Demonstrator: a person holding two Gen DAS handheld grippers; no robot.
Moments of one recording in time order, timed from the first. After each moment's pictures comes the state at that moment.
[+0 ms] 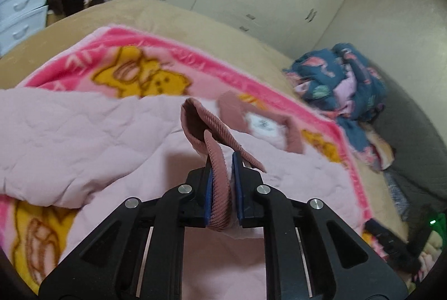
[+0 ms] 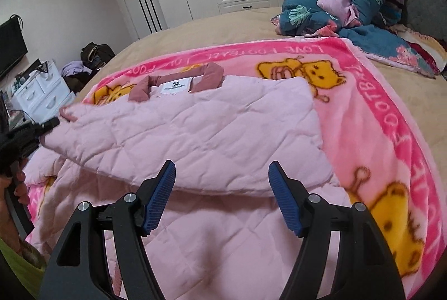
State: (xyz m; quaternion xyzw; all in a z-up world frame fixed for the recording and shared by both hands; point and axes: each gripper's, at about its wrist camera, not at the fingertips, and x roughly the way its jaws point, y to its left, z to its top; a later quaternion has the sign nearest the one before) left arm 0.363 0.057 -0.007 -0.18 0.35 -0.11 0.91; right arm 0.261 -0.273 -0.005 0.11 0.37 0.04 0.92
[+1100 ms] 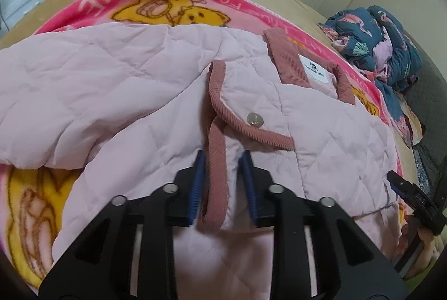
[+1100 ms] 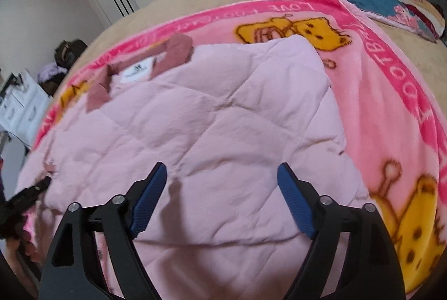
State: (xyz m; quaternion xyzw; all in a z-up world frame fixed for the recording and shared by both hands) left arm 0.372 0.063 -0.074 -0.15 0.46 -0.07 0.87; right arm 0.331 -0.285 -0.054 0.17 0.44 0.00 0.88
